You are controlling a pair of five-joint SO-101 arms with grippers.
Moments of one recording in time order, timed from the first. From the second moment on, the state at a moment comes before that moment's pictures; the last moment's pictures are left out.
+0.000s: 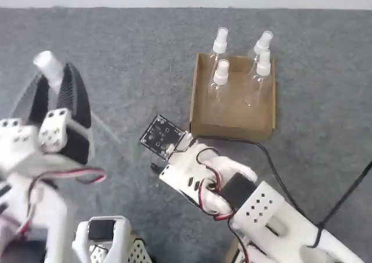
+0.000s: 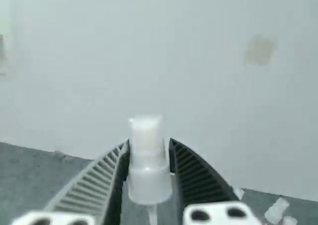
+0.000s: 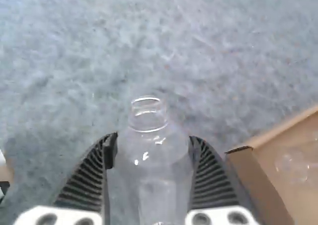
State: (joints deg) left arm -7.8 -68.1 16.8 66.1 17.5; right arm -52.3 -48.4 54.3 45.5 9.7
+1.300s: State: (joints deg) left arm -1.5 -67.5 48.7 51.9 18.3; right arm -53.5 -48.4 61.5 28.3 5.3
